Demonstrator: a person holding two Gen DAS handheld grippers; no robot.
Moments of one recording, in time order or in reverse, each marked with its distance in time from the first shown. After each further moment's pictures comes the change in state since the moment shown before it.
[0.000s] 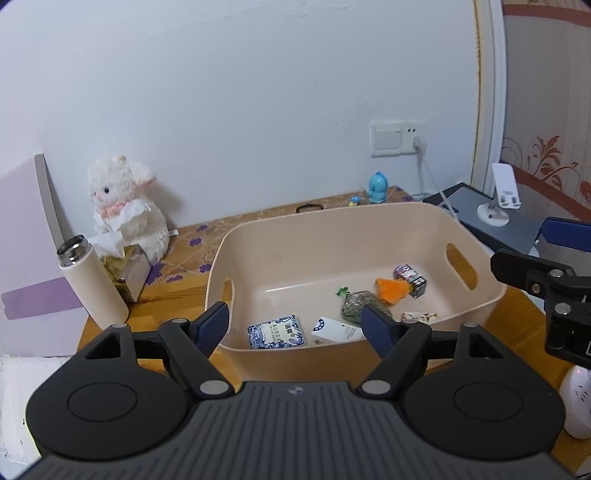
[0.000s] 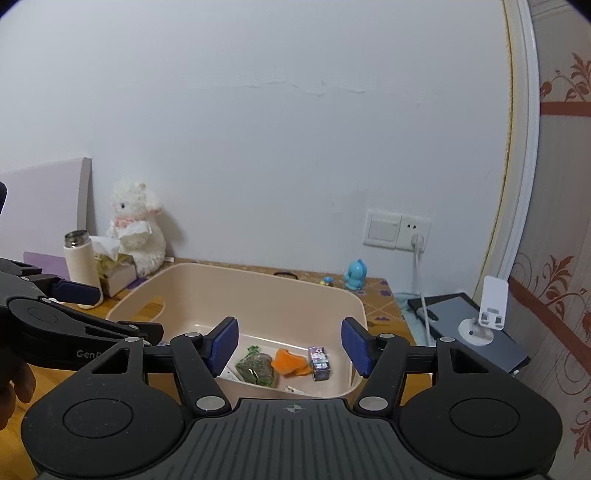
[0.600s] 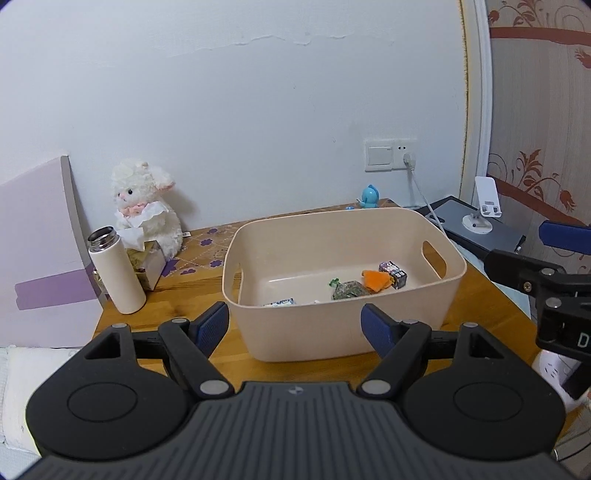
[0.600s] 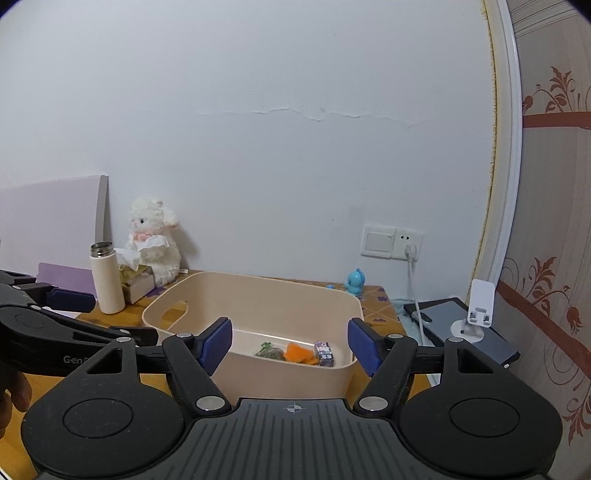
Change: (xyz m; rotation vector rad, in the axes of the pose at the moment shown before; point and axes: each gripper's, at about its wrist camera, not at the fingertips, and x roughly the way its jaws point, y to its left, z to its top) left arm -0.074 0.003 -0.036 -0.023 -0.057 -0.002; right arm -0.066 0.009 -0.014 0.016 -0.052 0.003
